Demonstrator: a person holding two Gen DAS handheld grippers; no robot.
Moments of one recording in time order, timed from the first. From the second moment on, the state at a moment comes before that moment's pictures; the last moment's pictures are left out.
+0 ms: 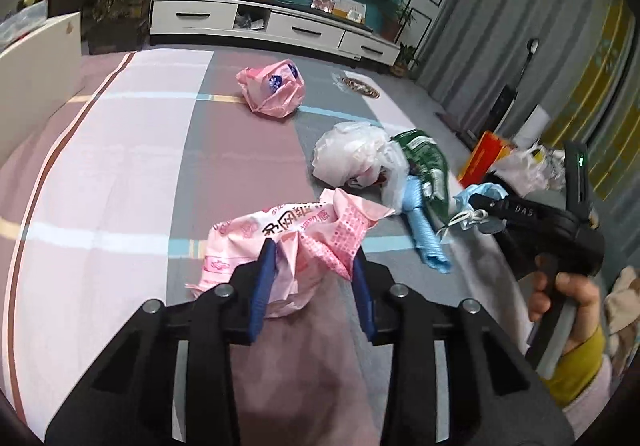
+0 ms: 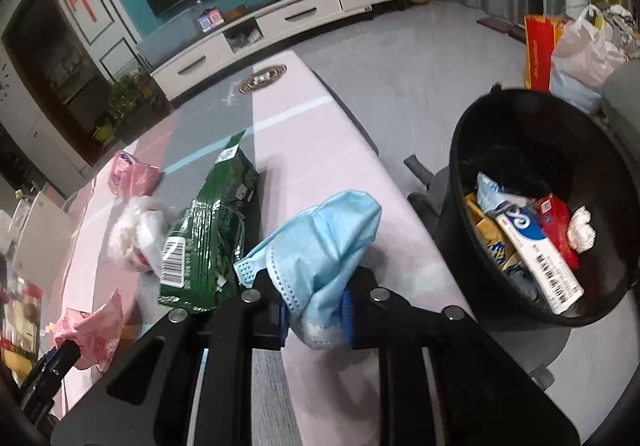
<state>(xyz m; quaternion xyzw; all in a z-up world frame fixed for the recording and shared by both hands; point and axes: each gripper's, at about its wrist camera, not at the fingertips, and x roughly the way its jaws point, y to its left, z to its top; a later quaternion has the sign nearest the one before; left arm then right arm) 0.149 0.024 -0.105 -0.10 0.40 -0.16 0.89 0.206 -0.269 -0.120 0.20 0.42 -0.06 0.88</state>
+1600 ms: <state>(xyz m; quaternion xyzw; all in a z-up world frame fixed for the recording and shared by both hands) 0.141 -0.150 -0.042 -0.05 0.37 -0.31 0.87 0.097 -0.408 -0.071 0.30 0.30 -0.12 0.90</state>
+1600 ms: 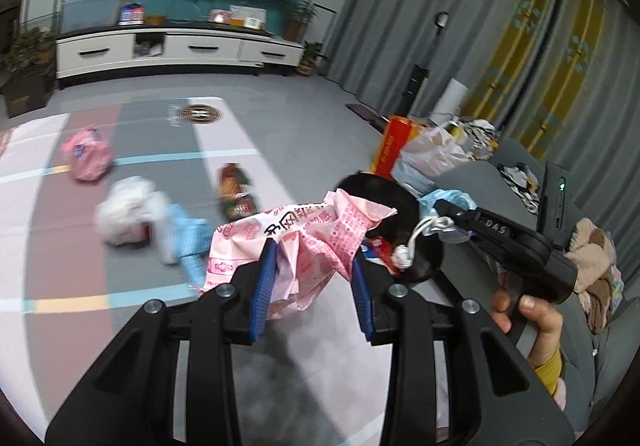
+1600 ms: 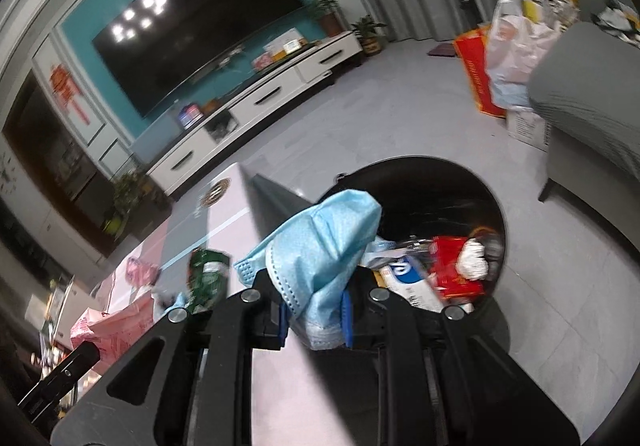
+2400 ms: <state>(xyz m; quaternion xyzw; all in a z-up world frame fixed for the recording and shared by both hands) 0.189 -0.299 -0.081 0.00 0.43 -0.36 0.83 0.086 -0.469 -0.096 0.31 0.31 -0.22 0.87</state>
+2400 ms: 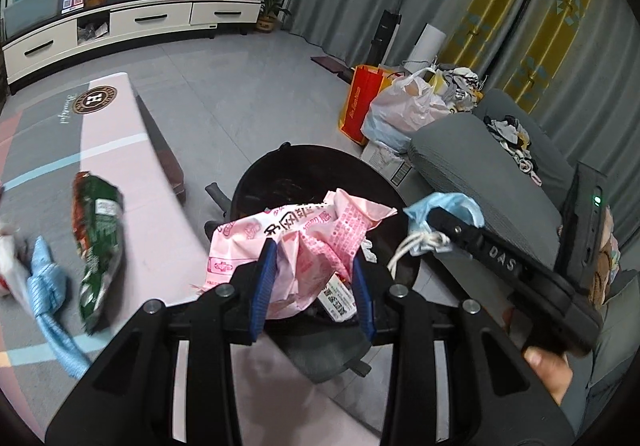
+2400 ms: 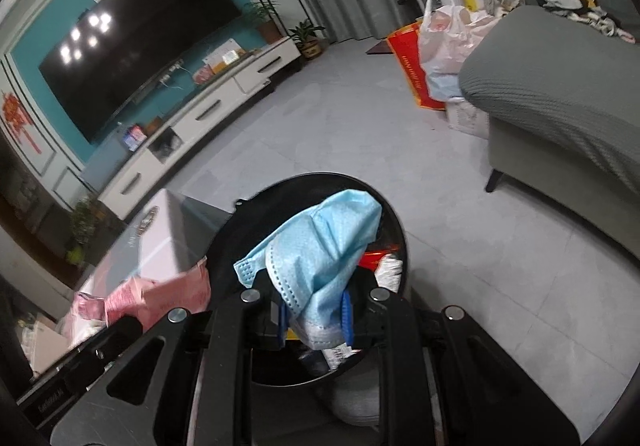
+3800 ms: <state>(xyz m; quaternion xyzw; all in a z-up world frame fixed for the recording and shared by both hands) 0.221 -0.383 -0.120 0.12 0.45 -0.32 0.83 0.124 -0.461 -0.127 0.15 0.39 -0.30 0.86</state>
